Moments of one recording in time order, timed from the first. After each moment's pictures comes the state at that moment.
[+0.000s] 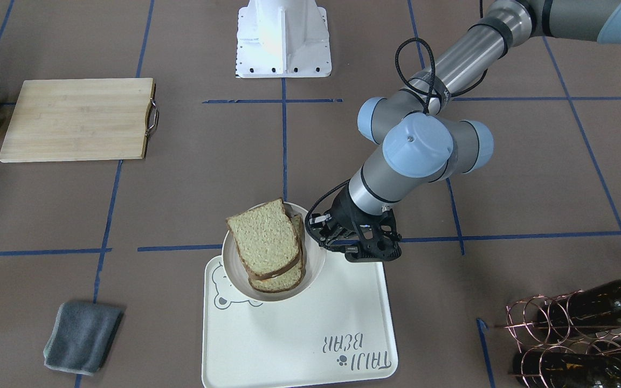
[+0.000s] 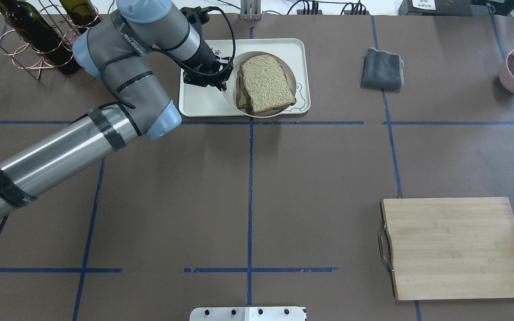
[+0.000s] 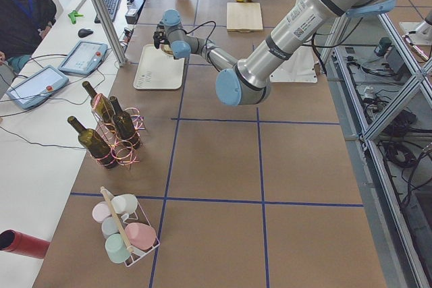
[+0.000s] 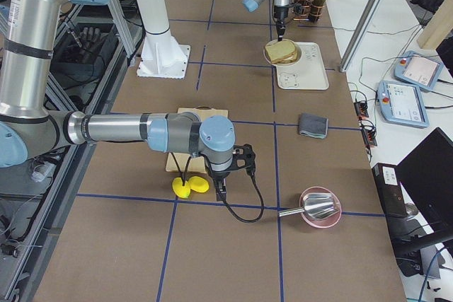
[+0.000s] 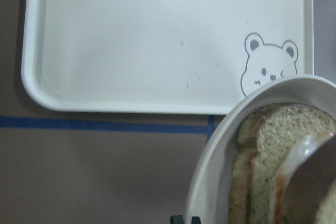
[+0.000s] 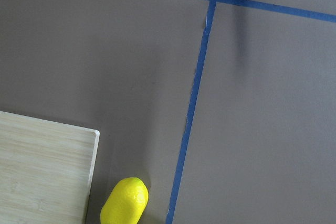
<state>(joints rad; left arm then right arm) -0.83 -2.50 -1.09 -2.14 -2.19 -1.25 1.60 -1.85 1.91 -1.67 2.38 -0.22</state>
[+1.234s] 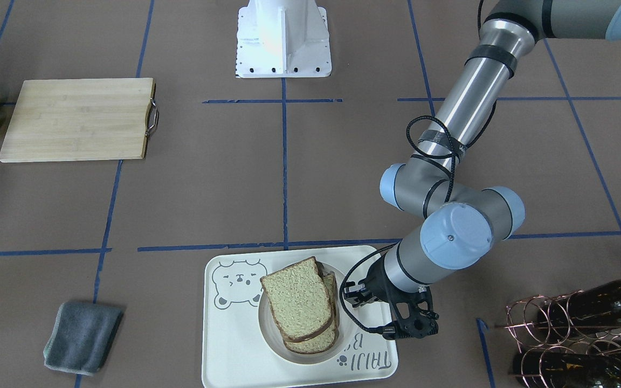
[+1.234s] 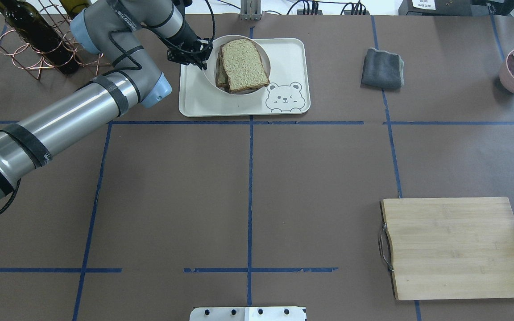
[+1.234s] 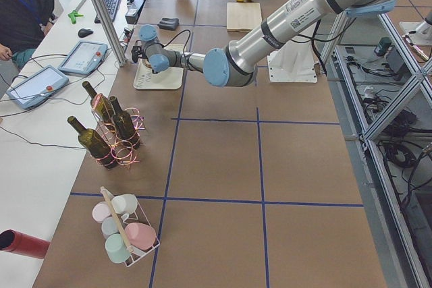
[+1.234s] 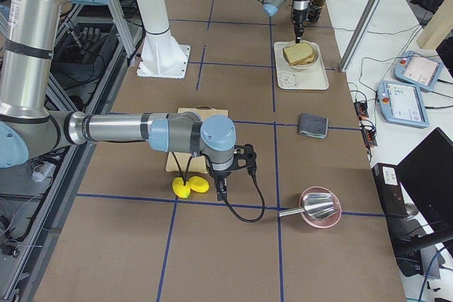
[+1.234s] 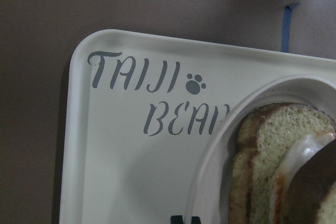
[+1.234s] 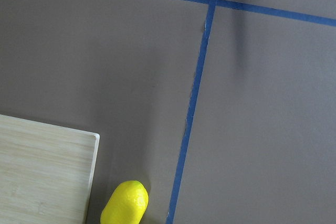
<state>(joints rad) -0.90 -2.64 -0.65 -2.38 -2.23 -1.16 1.60 -1.84 1.91 -1.67 2.38 -0.22</state>
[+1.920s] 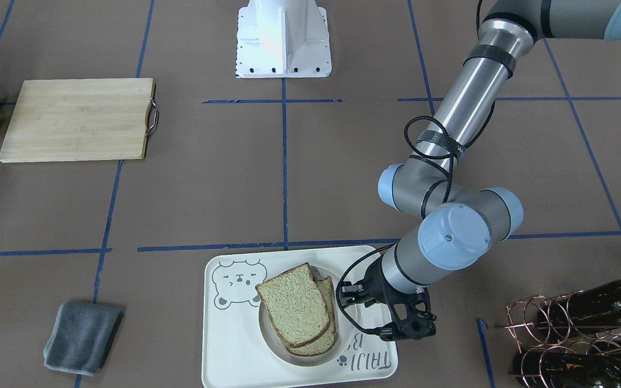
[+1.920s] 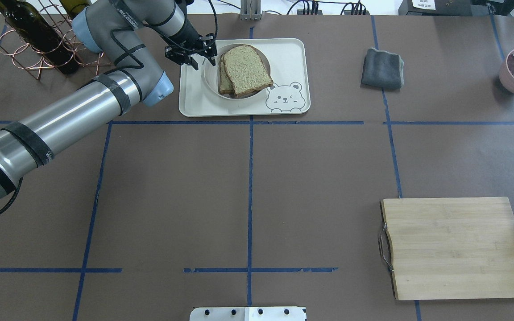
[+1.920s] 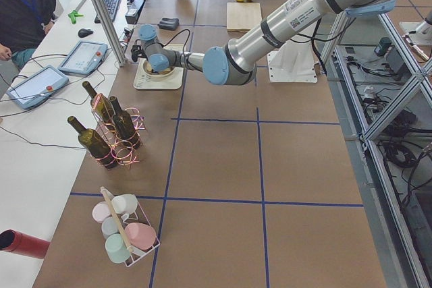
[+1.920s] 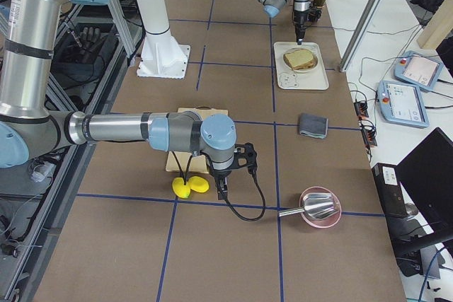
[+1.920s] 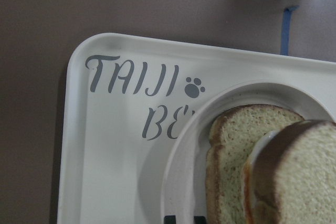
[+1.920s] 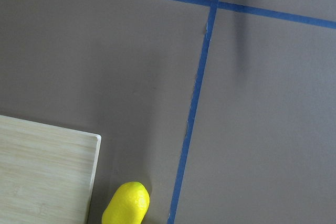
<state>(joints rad) -0.90 -2.65 -0.65 -2.38 -2.23 -1.16 1.60 -1.84 1.91 -1.67 2.38 -0.21</state>
